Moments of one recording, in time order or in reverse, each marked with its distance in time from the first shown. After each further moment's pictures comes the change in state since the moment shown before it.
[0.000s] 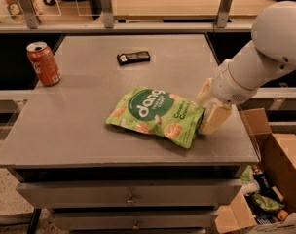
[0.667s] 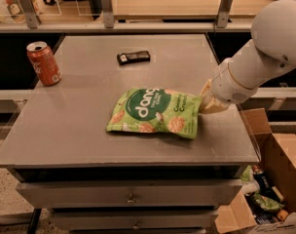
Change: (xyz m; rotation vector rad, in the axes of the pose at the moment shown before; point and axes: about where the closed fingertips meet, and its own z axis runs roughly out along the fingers) arm -0.002 -0.001 -0.004 0.000 0.000 -0.002
